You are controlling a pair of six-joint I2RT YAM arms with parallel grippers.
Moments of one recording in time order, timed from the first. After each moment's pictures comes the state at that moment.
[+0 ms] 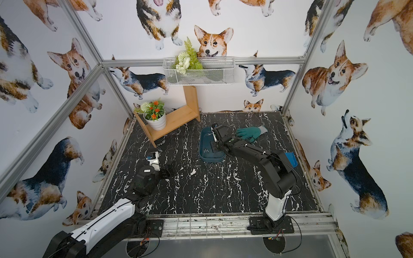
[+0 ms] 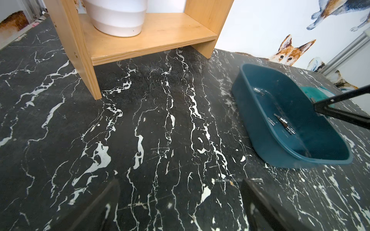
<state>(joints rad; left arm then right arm) -0.38 0.85 0.20 0.23 -0.19 -0.36 0.56 1.78 1.23 -0.28 0.10 0.20</state>
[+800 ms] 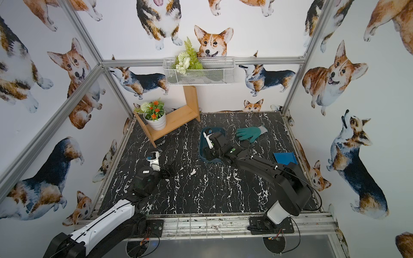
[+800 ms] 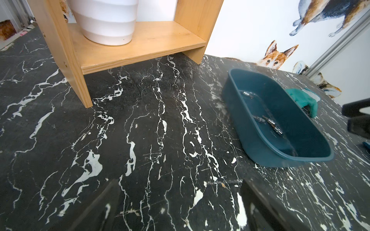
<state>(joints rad) -0.38 0.83 0.19 0.28 -0.16 -0.34 0.74 1.56 1.08 -0.22 0.05 0.20</state>
